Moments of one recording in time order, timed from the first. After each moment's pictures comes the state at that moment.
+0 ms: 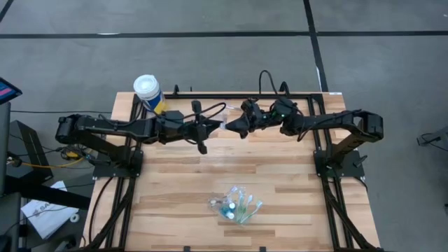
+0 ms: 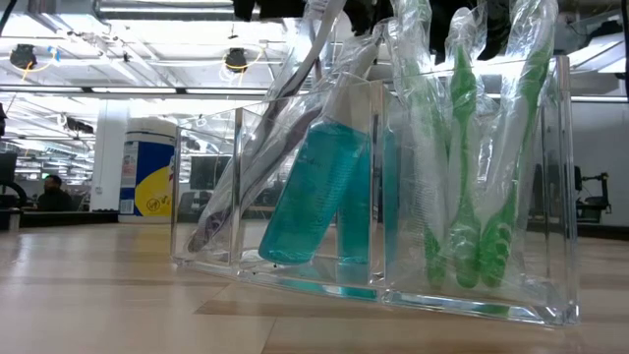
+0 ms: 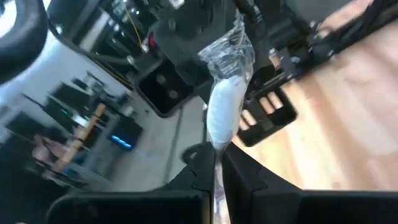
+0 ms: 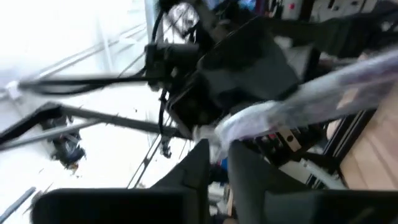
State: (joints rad) left arm 0.02 1.28 1.00 0.09 -0.35 0.70; right arm -0.24 1.53 0.88 0.93 -0.54 1.62
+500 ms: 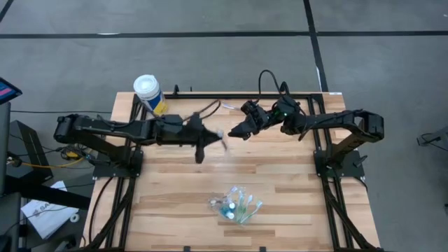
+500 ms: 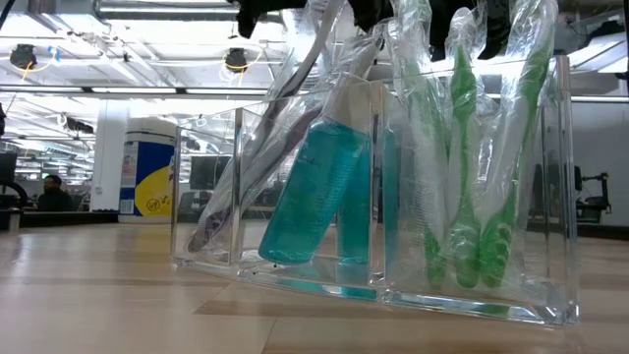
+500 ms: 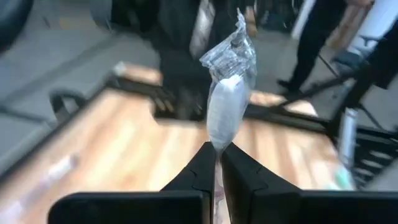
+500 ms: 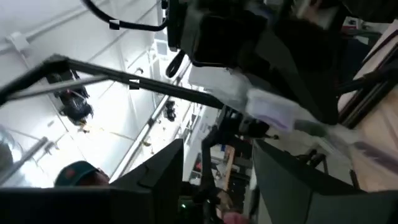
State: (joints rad) left arm -0.03 1.25 1.00 0.00 -0.17 -0.18; right arm -0.26 1.52 0.88 0.98 -0.72 1.60
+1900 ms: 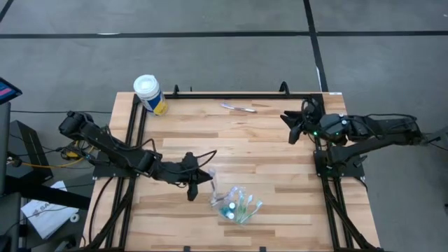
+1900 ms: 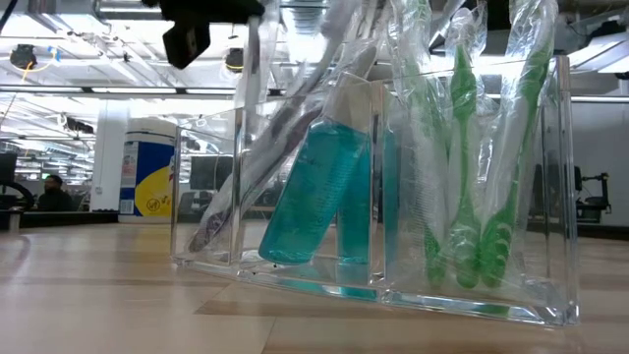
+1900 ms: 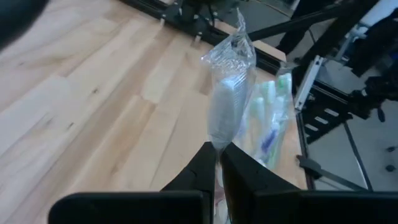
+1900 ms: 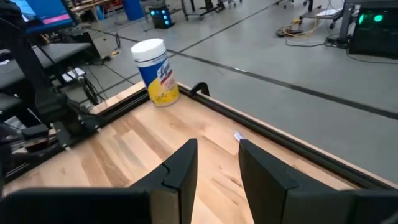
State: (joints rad) left arm -0.43 1.31 0.81 0.03 -0.43 -0.63; right arm 0.15 0.75 0.89 -0.52 0.73 0.49
